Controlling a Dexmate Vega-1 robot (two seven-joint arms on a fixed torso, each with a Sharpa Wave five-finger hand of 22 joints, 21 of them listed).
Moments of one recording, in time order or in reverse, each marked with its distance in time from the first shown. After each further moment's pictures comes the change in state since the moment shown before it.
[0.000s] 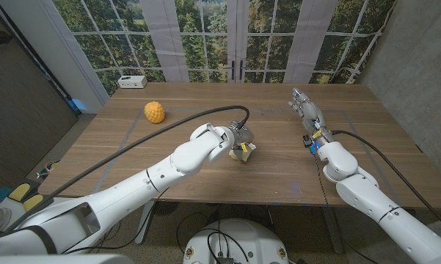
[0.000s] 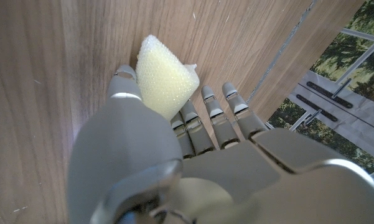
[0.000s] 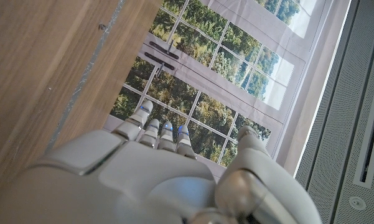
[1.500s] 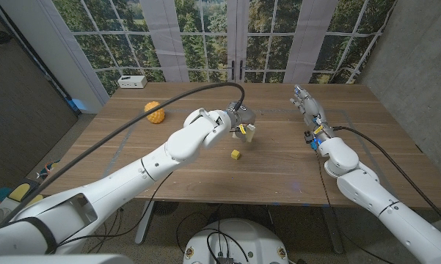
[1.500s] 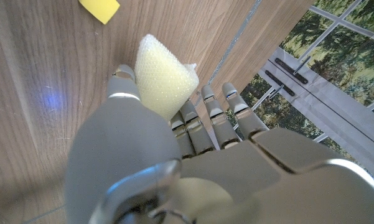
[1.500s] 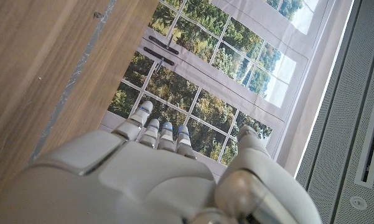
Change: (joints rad) left arm -0.039 0.022 -0.041 -0.058 -0.069 0.051 0.096; left_hand -0.013 -0.013 0.019 -0.004 0.000 -0.003 -0.002 0.015 0.001 0.000 0.000 0.015 -0.005 0.000 0.000 0.004 0.000 0.000 0.000 0.000 0.000; right arm 0.033 -0.004 -0.001 0.016 0.010 -0.012 0.004; right_hand 0.000 0.000 0.000 0.000 0.000 0.000 0.000 0.000 0.000 0.000 0.000 0.000 0.000 0.000 0.000 0.000 0.000 0.000 0.000 0.000 0.000
